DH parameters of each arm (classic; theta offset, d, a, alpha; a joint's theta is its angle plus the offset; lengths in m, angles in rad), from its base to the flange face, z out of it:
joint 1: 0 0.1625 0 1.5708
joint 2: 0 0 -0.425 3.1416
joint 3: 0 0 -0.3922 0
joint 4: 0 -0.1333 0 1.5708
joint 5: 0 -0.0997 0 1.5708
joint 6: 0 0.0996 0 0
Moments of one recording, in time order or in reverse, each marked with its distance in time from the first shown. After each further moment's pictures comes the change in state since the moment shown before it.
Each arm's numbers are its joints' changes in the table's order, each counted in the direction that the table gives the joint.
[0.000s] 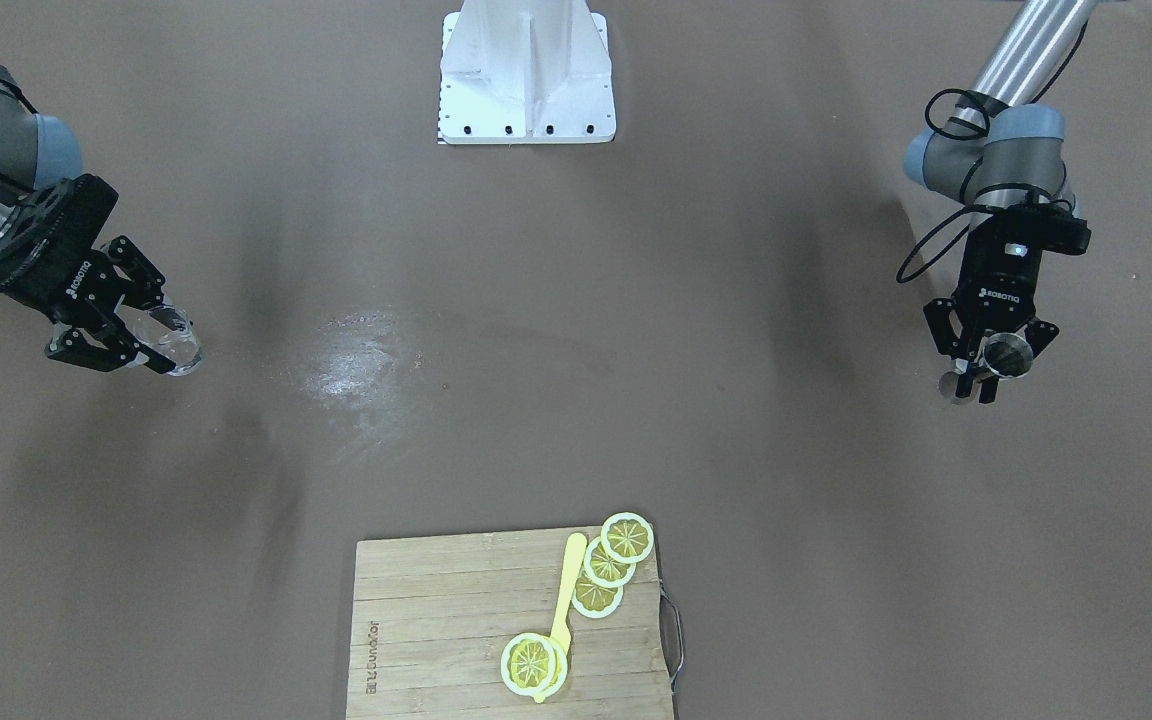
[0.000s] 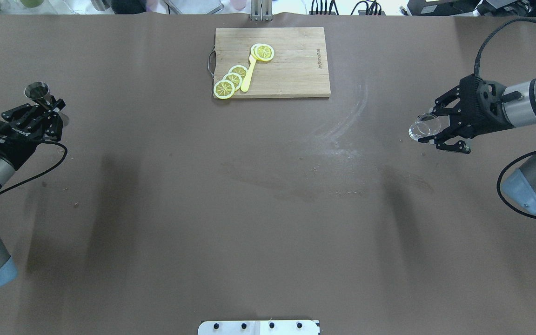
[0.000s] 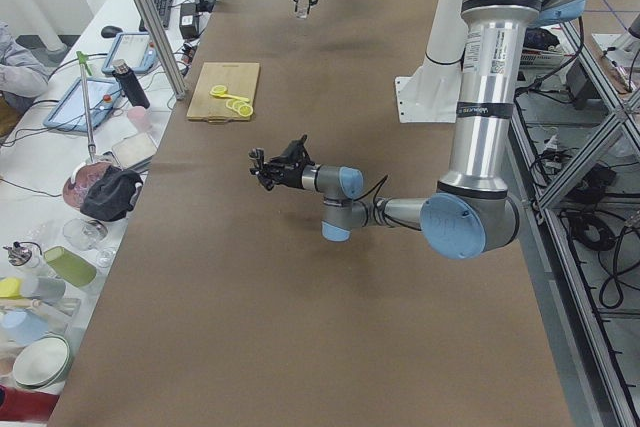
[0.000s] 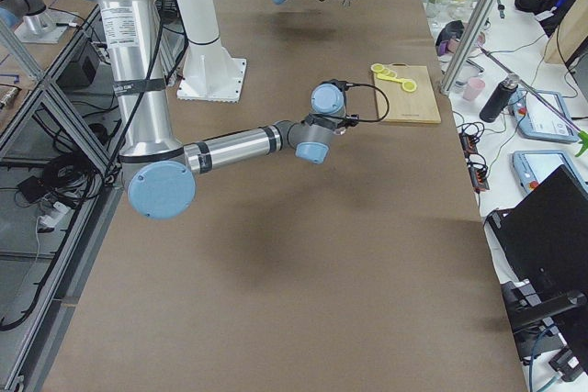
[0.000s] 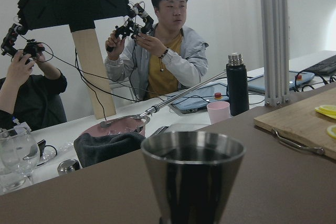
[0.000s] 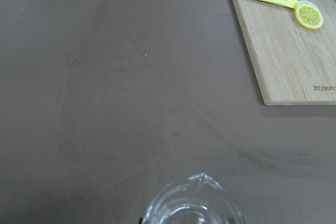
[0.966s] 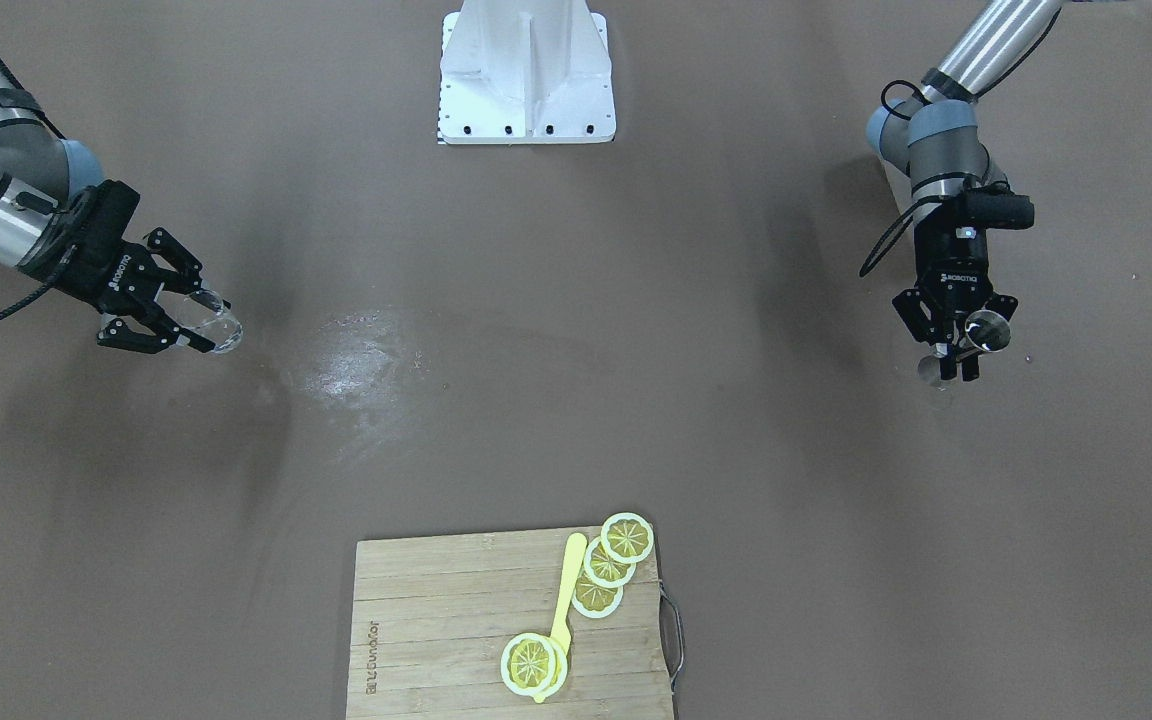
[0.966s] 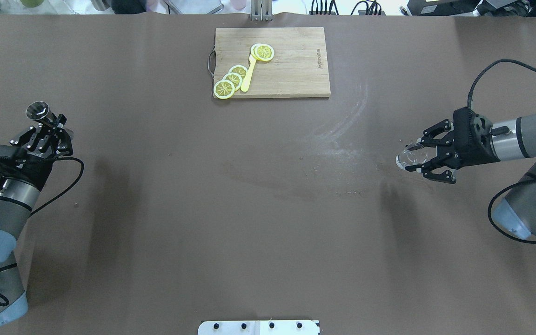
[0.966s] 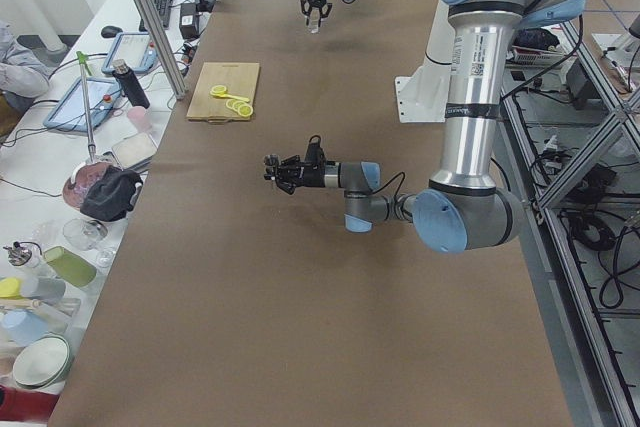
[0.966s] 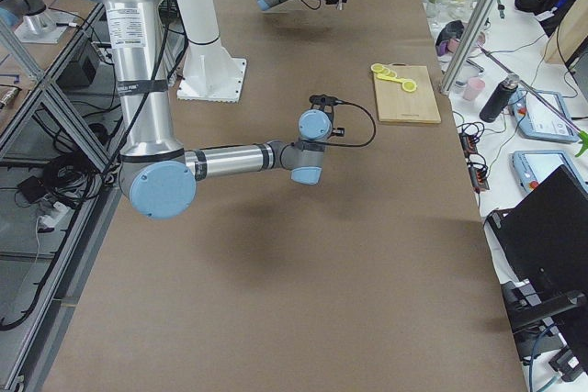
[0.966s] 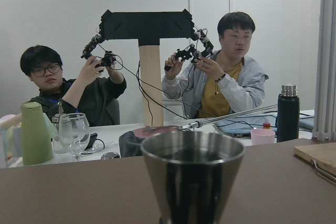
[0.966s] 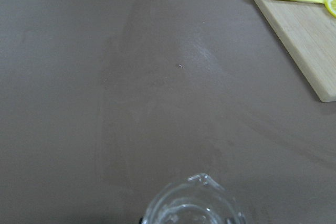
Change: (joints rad) left arm 0.161 0.006 0.030 -0.162 -0.352 -0.163; right arm -0.149 -0.018 0.105 -0.302 0.059 0.239
